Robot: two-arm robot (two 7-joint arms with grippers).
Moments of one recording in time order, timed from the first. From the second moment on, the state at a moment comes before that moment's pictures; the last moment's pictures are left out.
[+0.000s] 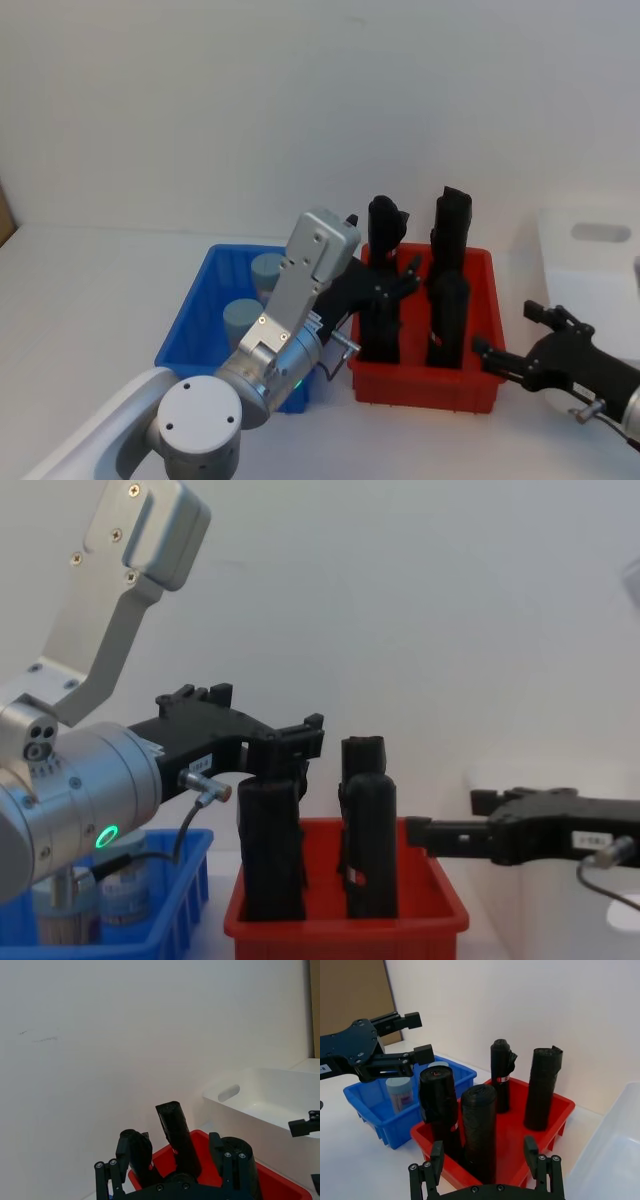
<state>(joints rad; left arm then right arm) -0.24 0.38 0.45 -1.63 -0.20 0.01 -0.01 0.19 0.29 -0.27 -1.57 0.26 0.25 0.52</state>
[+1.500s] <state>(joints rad) -0.24 0.38 0.45 -1.63 -0.20 0.01 -0.01 0.36 0.14 -0.36 -1.31 0.19 0.17 0.44</state>
